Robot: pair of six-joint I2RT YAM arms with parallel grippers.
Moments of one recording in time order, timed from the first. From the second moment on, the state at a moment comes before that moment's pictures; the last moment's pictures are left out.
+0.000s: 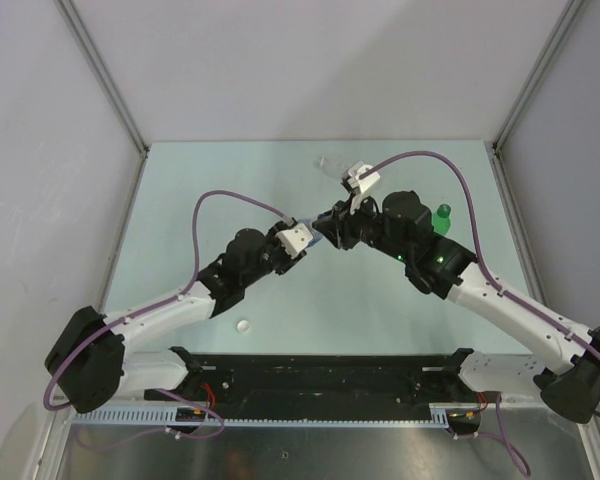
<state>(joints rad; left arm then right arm) -0.75 1.20 0.64 0.26 0.00 0.38 0.82 1.16 1.10 -0.12 -0.09 0.12</state>
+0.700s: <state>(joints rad) -0.75 1.00 0.52 0.16 0.13 0.31 0.77 1.19 1.12 -0.20 -0.28 0.07</state>
